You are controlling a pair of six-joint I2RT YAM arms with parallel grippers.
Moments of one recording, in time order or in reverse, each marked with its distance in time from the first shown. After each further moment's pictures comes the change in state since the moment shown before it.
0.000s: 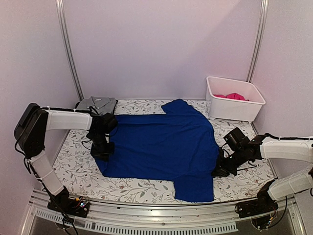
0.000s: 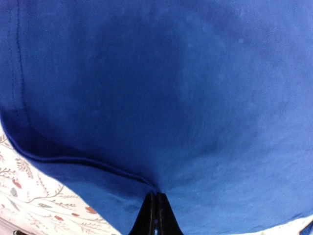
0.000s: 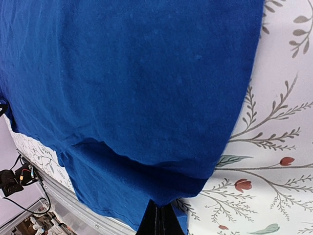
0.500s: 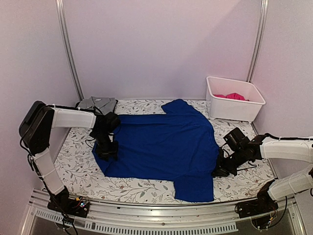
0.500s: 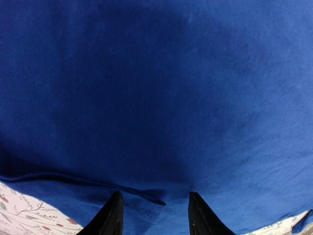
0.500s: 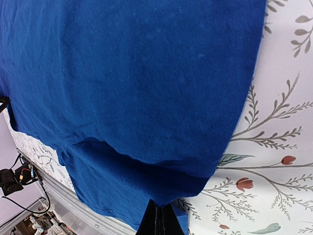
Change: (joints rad) left arm 0.002 0.045 0.039 0.030 0.077 0.033; right arm 0.004 -0.003 0.000 0.000 0.001 0.001
